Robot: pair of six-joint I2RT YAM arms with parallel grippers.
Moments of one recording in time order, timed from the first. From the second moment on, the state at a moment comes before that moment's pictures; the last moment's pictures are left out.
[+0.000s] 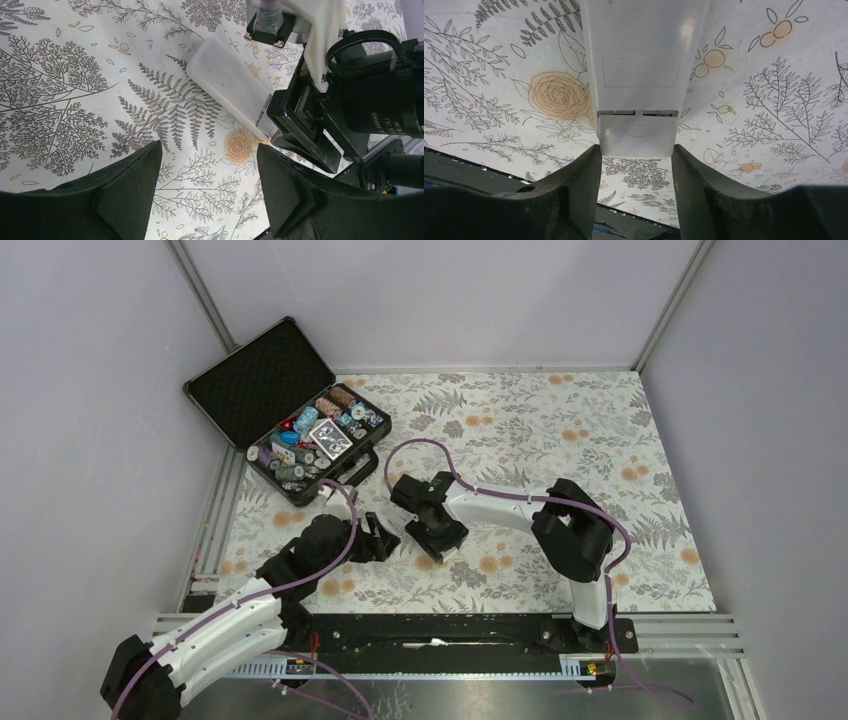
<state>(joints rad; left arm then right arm) -0.71 0.66 0.27 -0.11 -0.04 -0.67 1.02 1.95 1.40 -0.94 0.06 0.27</state>
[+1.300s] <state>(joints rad) -0.71 0.67 0.27 -0.11 -0.03 -0.67 1.02 1.97 1.41 -0.92 0.05 0.27</state>
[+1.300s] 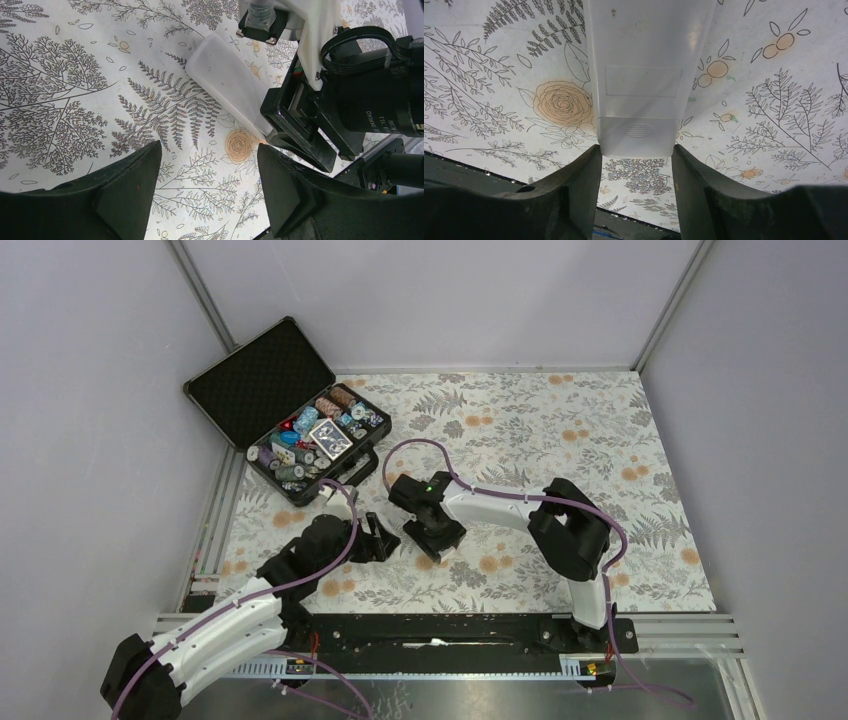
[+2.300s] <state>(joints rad) -0.71 0.68 0.26 -0.12 -0.03 -0.67 1.02 1.97 1.40 -0.85 0.07 0.27</state>
